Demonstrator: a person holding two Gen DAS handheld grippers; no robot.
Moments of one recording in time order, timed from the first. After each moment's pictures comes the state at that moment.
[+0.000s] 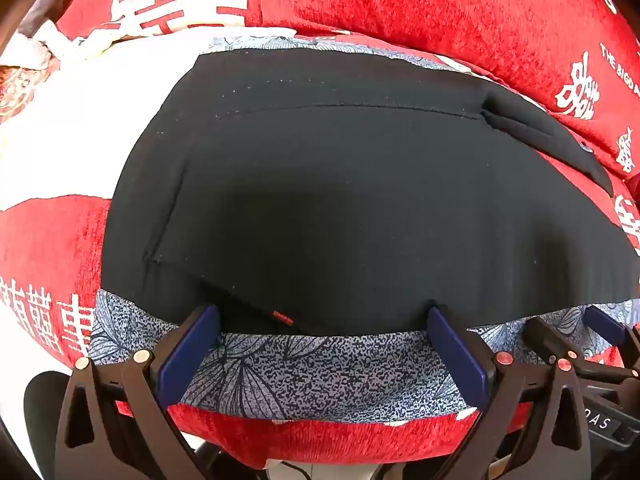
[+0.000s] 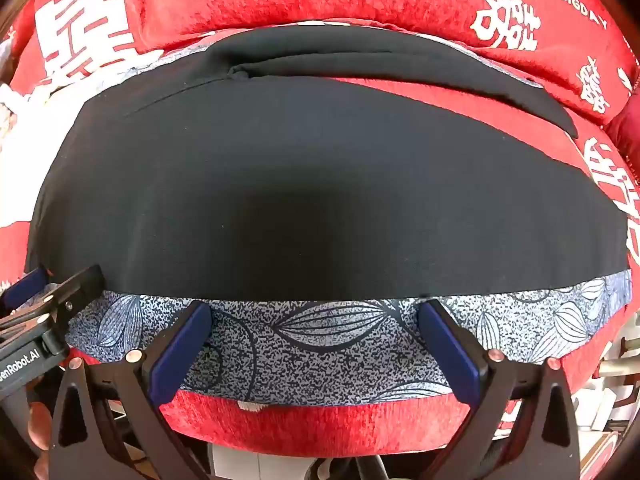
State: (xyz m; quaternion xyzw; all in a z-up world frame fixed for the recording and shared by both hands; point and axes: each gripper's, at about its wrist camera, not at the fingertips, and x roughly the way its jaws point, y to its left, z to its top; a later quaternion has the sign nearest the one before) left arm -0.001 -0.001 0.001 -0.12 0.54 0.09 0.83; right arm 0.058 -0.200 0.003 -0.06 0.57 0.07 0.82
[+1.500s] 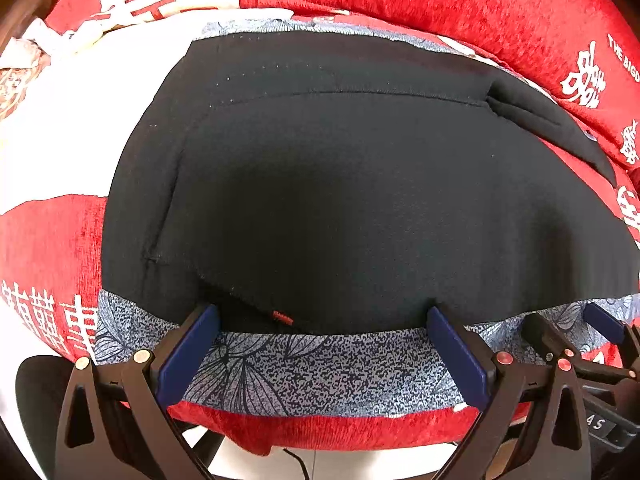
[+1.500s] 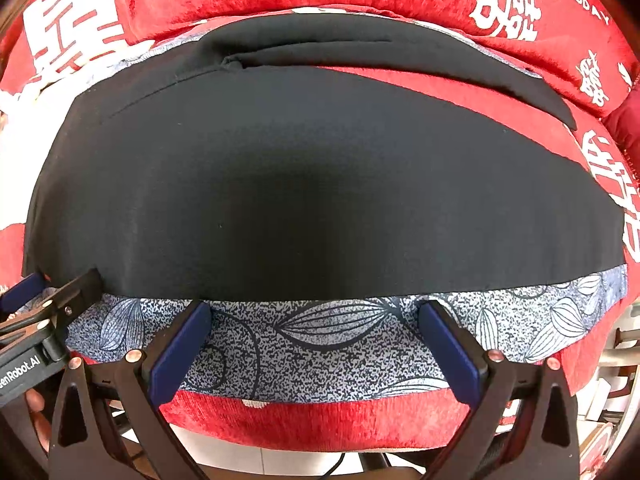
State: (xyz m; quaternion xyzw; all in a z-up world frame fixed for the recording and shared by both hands) left arm 0.019 0.005 -0.008 -0.12 0.58 0.08 0.80; right arm 0.058 -0.210 0.006 -0.07 0.59 0.07 0.80
